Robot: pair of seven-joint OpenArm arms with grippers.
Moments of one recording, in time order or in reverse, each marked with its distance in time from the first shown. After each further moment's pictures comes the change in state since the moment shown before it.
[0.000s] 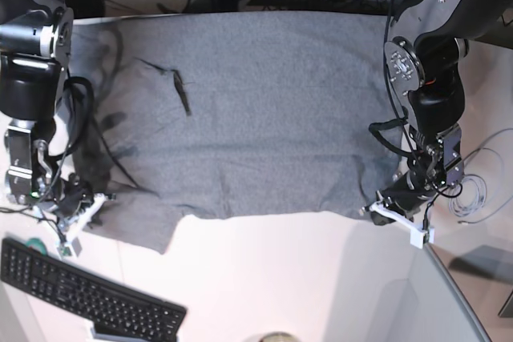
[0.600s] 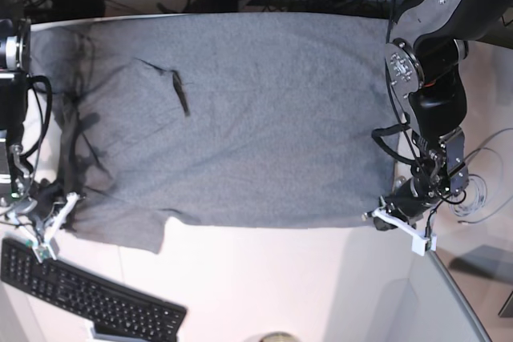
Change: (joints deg) left arm -0.3 0.3 0.0 3.8 0.2 -0.2 4.3; right arm 3.7 8.9 -10.4 -10.4 0.0 0.3 13.9
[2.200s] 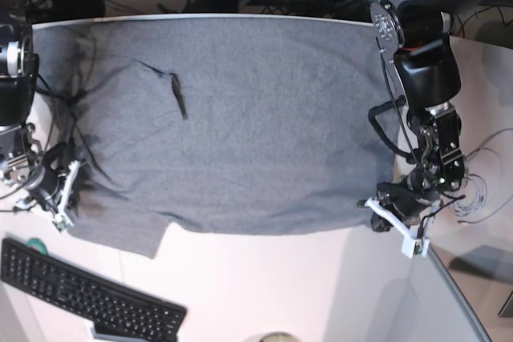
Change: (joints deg) left arm 9.4 2.0 7.7 20.1 -0.2 -1.2 3.0; right arm 0.8 -1.0 0.1 -13.0 -27.6 0.1 23.5
